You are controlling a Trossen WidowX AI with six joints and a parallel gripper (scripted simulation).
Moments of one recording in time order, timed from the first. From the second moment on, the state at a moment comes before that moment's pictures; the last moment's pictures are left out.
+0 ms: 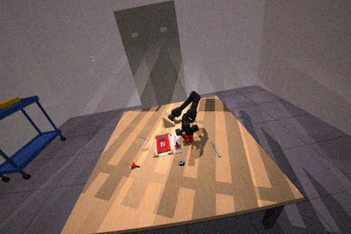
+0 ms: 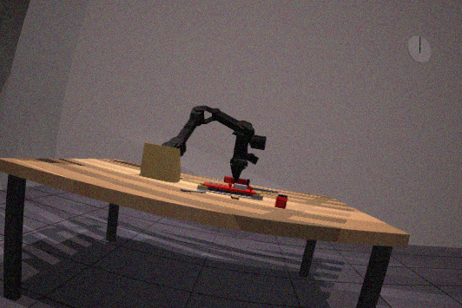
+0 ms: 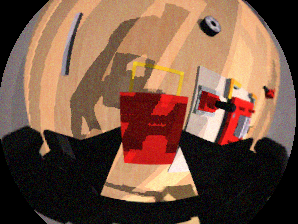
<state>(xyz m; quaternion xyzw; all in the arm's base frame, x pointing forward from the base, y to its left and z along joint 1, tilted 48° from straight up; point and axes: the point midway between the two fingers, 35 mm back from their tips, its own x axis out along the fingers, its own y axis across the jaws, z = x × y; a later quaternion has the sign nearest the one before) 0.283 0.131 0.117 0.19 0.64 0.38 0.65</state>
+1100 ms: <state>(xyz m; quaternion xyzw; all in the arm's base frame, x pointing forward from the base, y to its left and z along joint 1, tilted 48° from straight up) 0.280 0.143 0.106 0.19 0.64 0.38 0.64</state>
